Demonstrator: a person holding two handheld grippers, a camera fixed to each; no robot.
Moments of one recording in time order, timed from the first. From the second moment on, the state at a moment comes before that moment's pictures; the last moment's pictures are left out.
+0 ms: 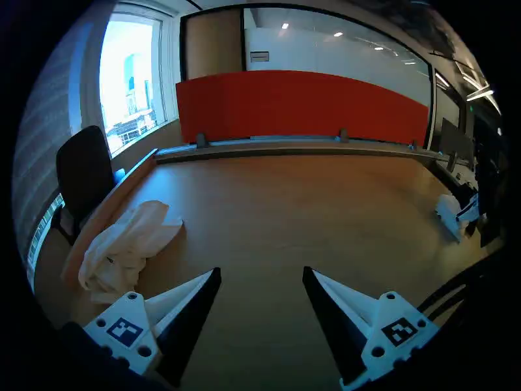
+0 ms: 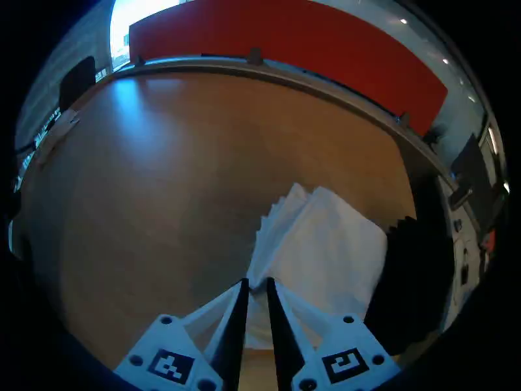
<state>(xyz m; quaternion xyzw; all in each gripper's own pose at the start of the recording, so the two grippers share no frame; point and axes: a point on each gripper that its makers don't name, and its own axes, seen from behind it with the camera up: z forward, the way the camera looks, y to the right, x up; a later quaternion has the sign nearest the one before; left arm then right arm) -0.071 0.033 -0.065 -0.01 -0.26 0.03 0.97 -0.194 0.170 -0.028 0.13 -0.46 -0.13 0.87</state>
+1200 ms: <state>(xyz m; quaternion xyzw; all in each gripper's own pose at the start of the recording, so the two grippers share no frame) -0.073 0.038 -0.059 -0.02 -0.26 0.03 0.96 -0.189 0.168 -0.051 0.16 -0.48 -0.13 0.85</state>
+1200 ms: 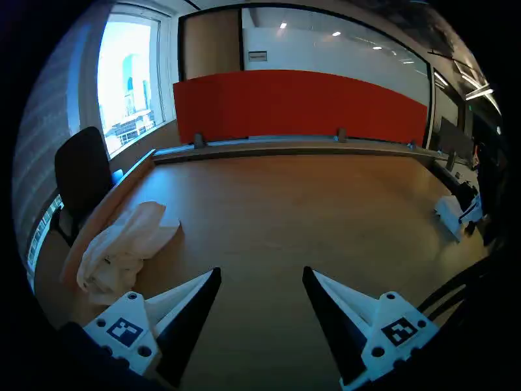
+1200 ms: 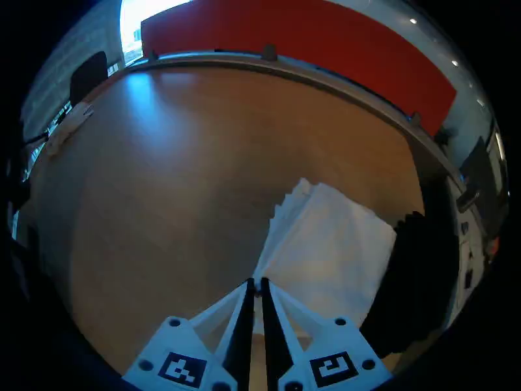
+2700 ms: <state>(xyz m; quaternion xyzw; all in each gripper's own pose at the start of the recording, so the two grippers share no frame) -0.065 0.037 -0.053 -0.02 -0.25 0.03 0.97 -0.169 0.150 -0.054 0.14 -0.43 -0.09 0.89</state>
